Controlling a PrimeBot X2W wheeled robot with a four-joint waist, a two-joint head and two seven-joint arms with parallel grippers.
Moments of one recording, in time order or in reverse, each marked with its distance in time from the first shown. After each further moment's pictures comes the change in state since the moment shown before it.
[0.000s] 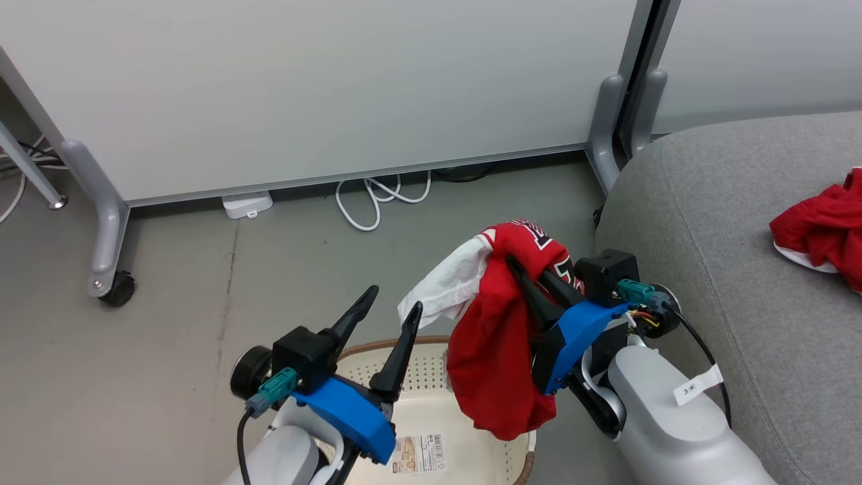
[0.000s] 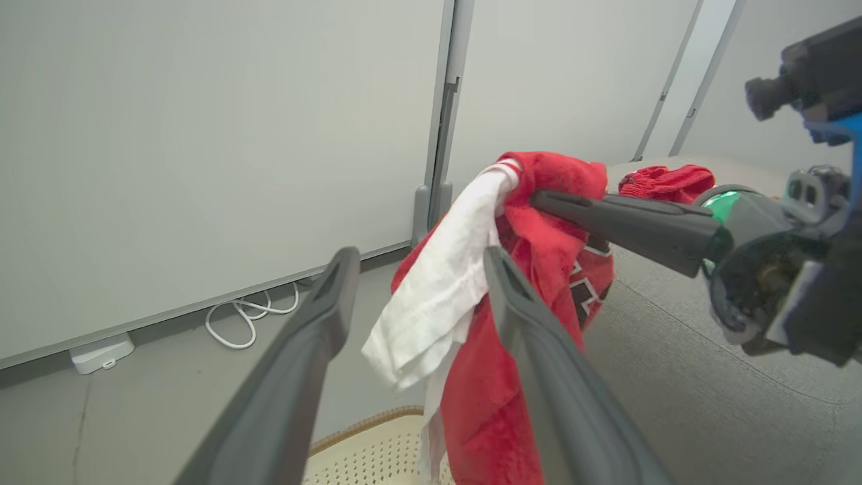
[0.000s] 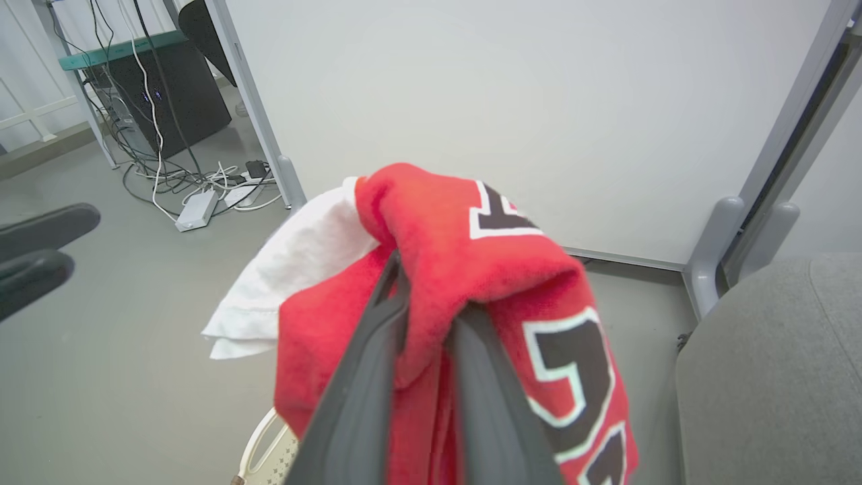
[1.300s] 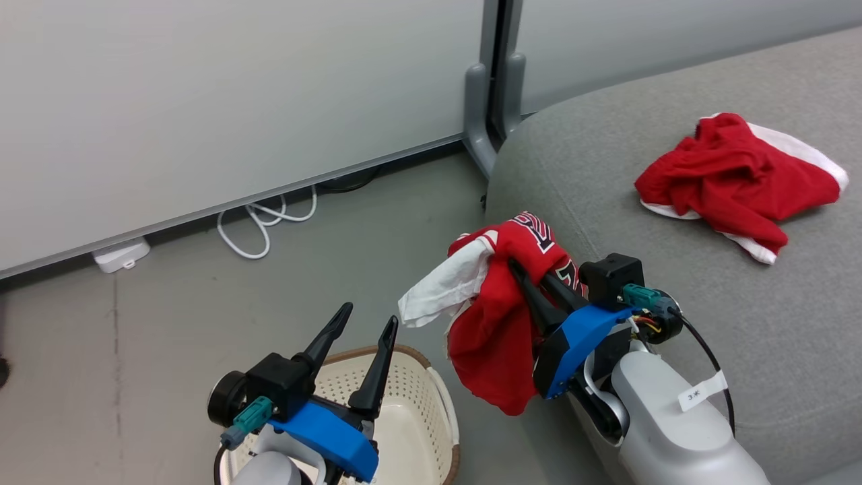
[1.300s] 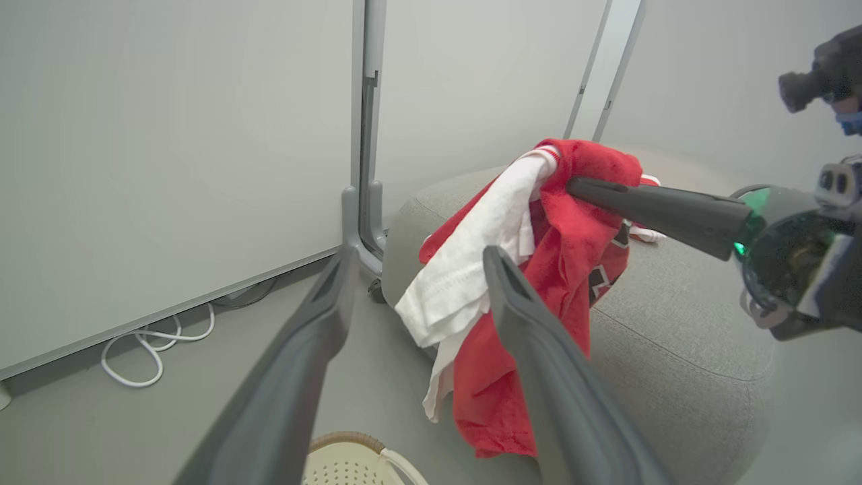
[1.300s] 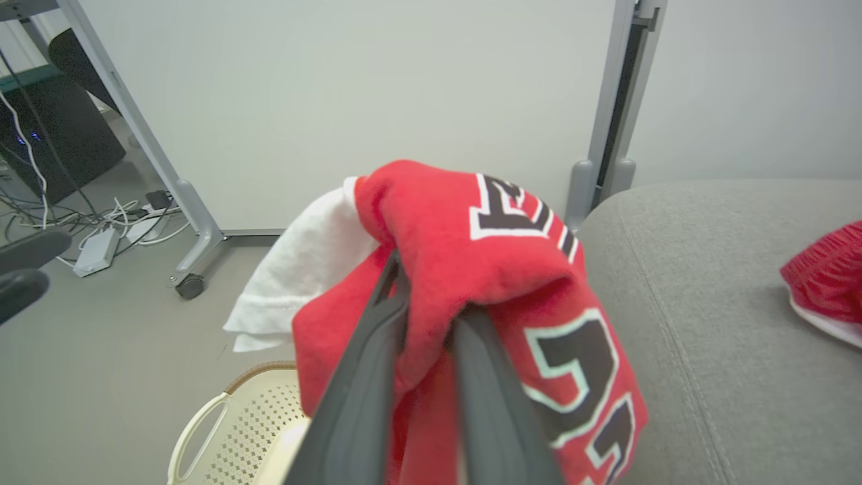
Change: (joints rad) left arm 0.134 -0.010 0.148 -0.079 0.100 -0.013 0.000; right arm 0.041 0.000 -0.033 -0.067 -0.012 0.000 0.030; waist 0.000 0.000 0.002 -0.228
